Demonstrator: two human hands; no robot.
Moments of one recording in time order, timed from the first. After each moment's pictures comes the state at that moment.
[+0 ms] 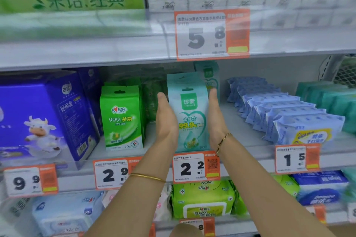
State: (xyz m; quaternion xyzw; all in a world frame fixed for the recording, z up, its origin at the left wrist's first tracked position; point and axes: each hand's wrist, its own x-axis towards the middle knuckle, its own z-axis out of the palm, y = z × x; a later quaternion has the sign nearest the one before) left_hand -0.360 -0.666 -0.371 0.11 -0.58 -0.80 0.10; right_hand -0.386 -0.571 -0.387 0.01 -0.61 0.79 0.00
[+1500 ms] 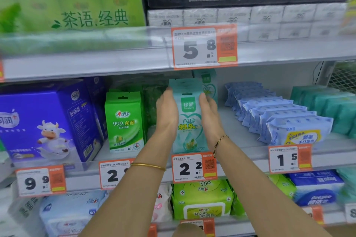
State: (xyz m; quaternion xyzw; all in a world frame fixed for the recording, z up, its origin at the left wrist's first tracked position) left_hand -0.361 -0.665 -0.341 0.03 -0.62 -0.78 0.10; right_hand -0.348 -0.570 -0.362 0.04 -0.67 0.73 0.10
